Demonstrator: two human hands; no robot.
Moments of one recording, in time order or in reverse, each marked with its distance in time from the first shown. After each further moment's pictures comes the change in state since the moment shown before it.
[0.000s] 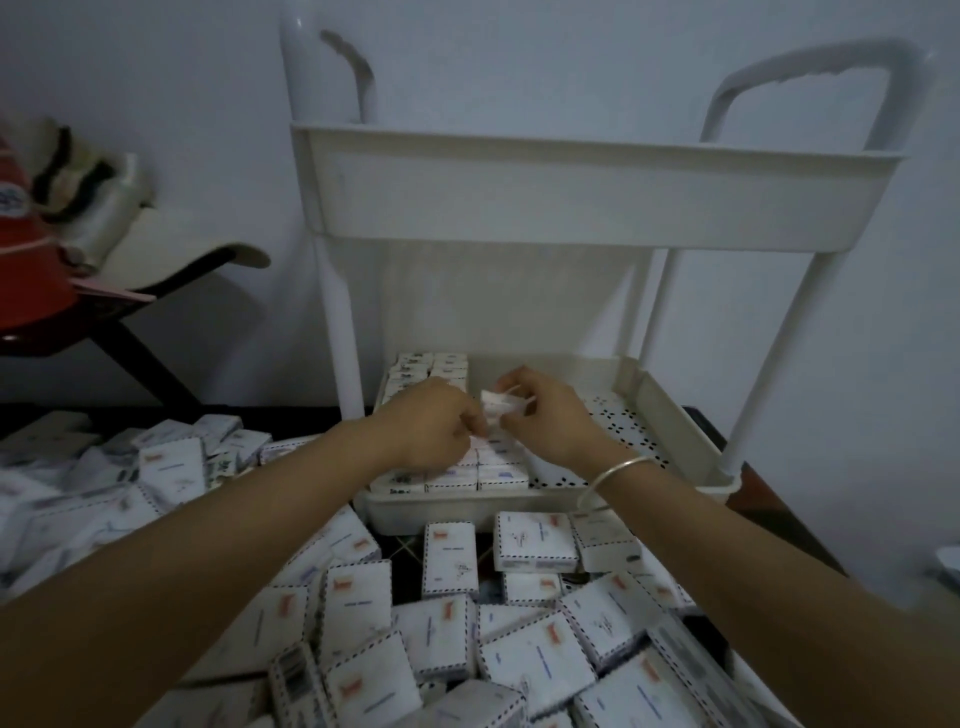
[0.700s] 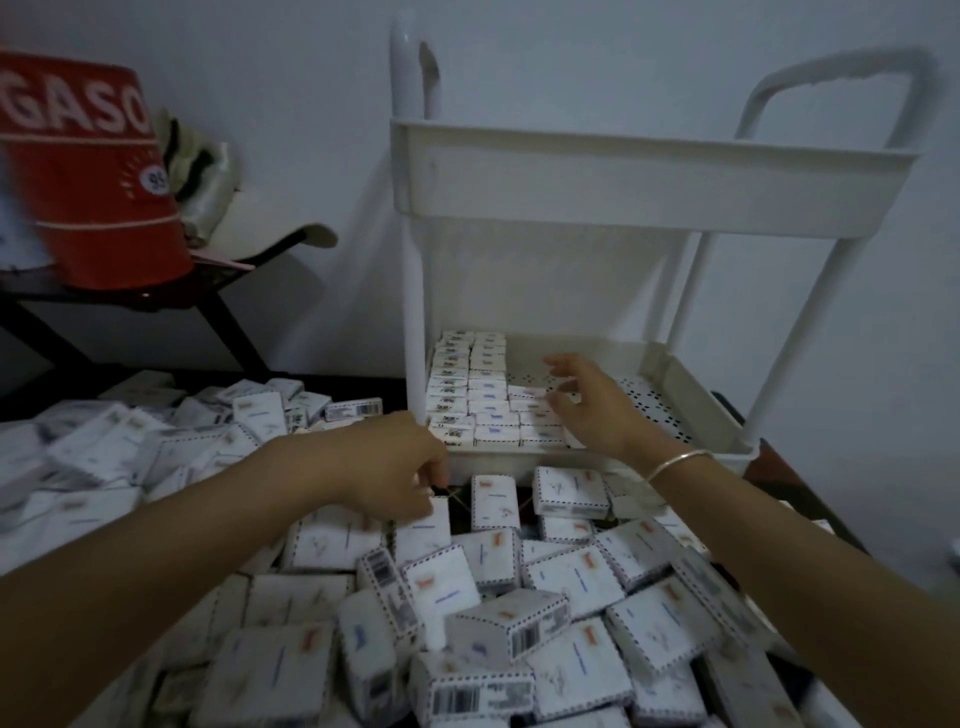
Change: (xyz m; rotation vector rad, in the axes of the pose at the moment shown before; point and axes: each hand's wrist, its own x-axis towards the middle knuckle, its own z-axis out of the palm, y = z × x) left_hand -0.127 0.003 -0.024 0.245 -0.262 -0.002; right_hand -0.037 -0.004 -0.004 -0.078 0.012 -0.061
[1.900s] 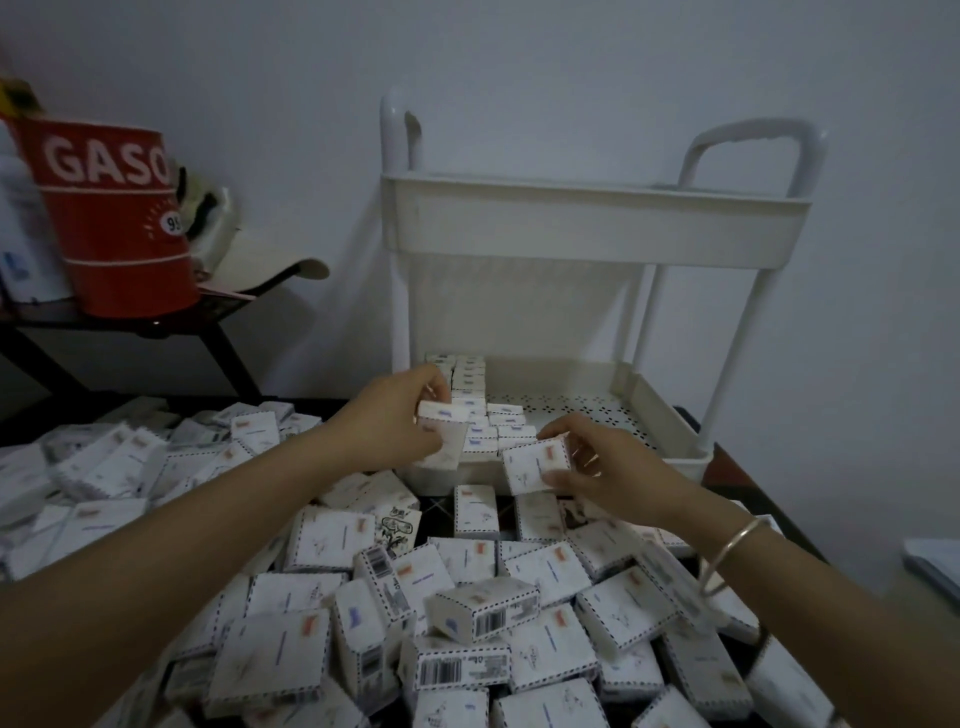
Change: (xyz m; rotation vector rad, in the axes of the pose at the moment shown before) left_hand 0.005 0.010 -0.017 -0.549 0.497 -0.061; right_hand -0.076 -0.003 -0.037 -0.124 -0.155 -0.112
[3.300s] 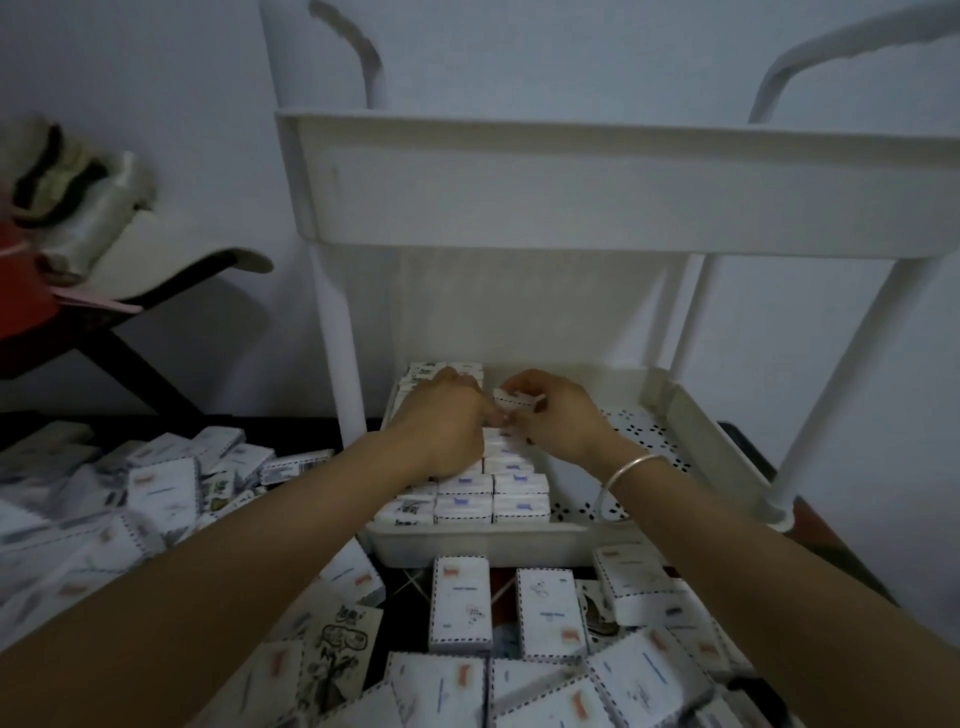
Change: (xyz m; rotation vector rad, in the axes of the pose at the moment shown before) left_hand 0.136 -0.033 0.072 0.378 -0.081 0.079; right_hand 0.166 0.049 0.038 0.226 0.104 0.169
